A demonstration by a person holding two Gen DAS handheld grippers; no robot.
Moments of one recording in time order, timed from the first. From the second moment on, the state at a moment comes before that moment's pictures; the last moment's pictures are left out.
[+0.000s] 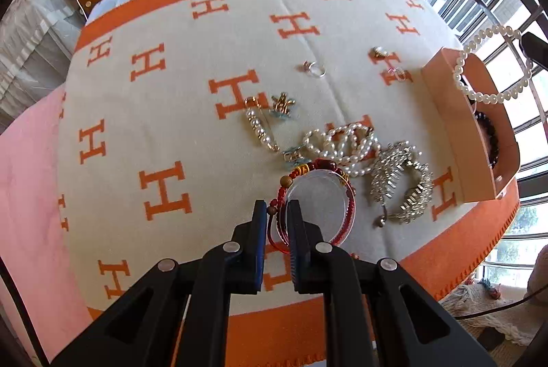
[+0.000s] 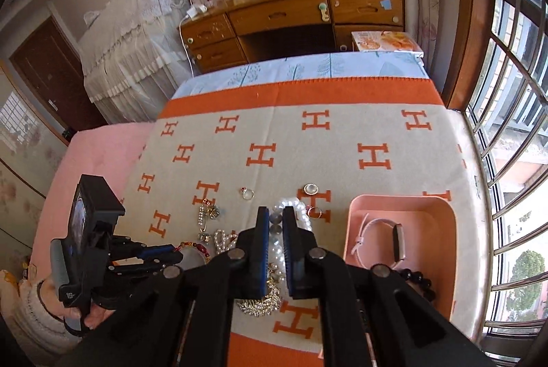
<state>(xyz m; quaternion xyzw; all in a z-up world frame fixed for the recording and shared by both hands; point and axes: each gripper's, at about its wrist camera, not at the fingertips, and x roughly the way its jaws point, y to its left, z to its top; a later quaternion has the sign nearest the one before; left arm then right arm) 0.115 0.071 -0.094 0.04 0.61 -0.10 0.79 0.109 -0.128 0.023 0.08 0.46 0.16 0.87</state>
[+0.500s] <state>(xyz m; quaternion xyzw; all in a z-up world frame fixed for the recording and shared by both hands) 0.120 -0.075 0.001 0.04 0.51 -0.18 0.84 0.055 -0.231 0.008 0.11 0.45 0.13 0.88</state>
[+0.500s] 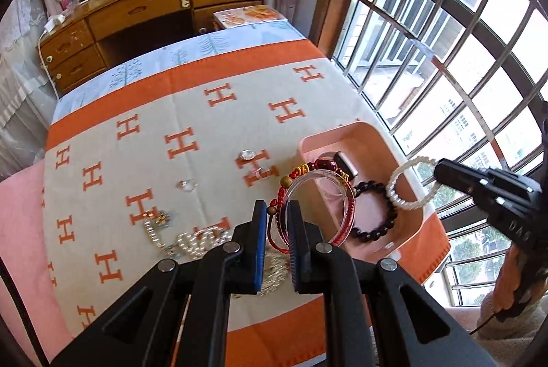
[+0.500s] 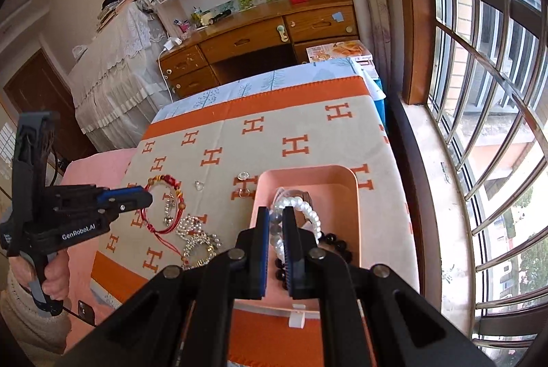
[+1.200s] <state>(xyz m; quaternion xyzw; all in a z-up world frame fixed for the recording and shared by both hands) 0.162 -0.202 -0.082 0.07 0.53 -0.22 0.81 0.024 -0.281 -0.057 0.17 0.47 0.11 0.86</state>
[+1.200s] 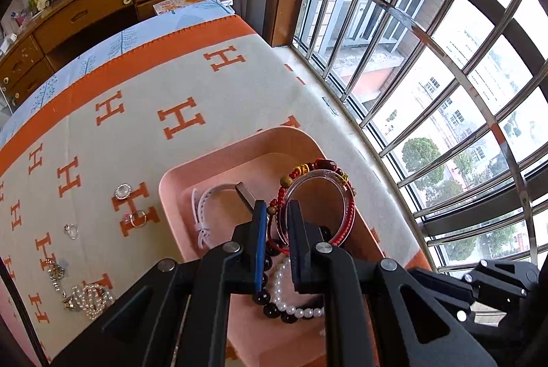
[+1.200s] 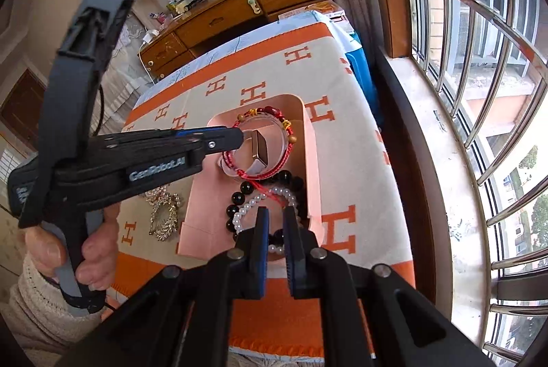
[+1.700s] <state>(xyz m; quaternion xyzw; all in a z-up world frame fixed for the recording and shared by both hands) 0.192 -0.213 -0.109 0.05 0.56 -0.19 0.80 0.022 -0.279 -0.058 0.17 0.46 0.12 0.86</state>
